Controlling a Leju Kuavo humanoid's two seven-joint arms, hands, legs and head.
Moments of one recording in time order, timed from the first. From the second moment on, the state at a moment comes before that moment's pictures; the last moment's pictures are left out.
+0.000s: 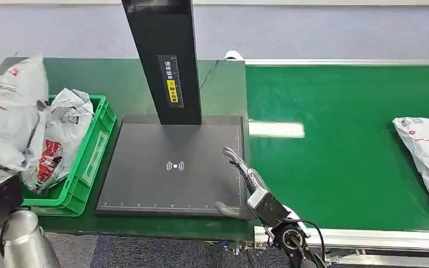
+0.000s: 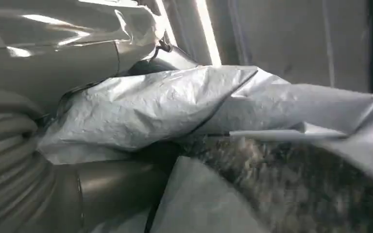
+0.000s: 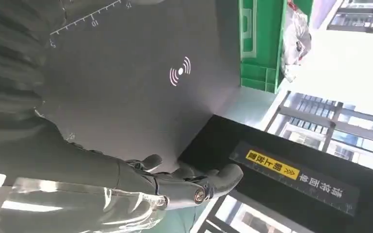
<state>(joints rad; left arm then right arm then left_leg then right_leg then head) -0.29 -0.26 0.59 -1.66 -0.63 0.63 -0.70 -0.21 0.00 0.38 -1.18 0.24 0.15 -0.51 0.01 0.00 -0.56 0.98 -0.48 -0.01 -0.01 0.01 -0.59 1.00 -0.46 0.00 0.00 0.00</state>
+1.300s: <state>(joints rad) -0.39 -0.04 0.55 -1.04 -0.88 0.63 -0.20 -0.20 -0.01 0.38 -1.17 0.30 0.15 -0.47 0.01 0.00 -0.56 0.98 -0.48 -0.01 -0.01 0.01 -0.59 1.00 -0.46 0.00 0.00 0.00</state>
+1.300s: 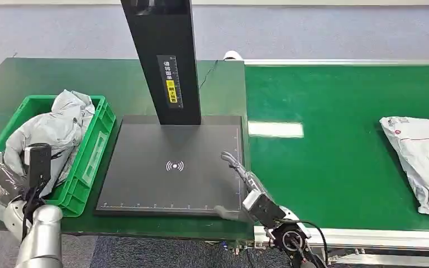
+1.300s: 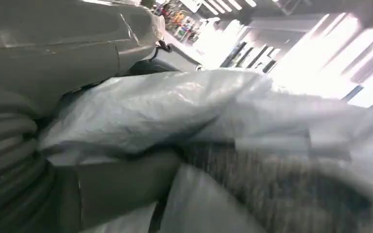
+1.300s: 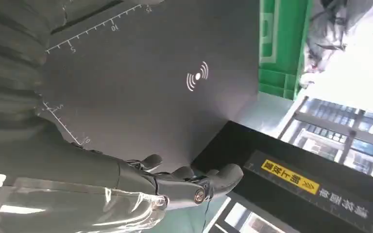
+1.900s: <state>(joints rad) -0.40 -0.05 0.58 -1.04 -0.87 0.63 -0.24 -0.20 -0.01 0.38 -1.17 0.32 0.15 -0.47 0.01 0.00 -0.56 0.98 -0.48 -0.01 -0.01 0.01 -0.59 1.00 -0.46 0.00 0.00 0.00</state>
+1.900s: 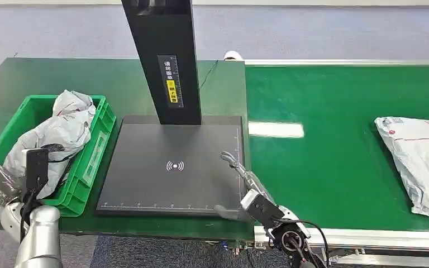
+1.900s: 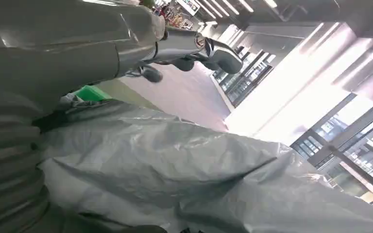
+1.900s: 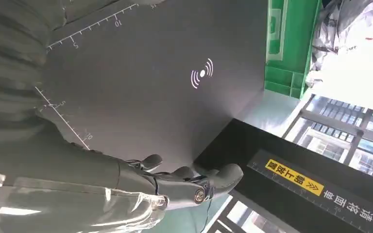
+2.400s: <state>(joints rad) -0.37 -0.08 0.53 -1.12 -0.57 0.62 -0.40 -0.20 0.00 0.38 -1.17 0.32 0.15 -0.47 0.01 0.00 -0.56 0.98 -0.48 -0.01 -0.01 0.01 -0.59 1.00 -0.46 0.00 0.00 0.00</state>
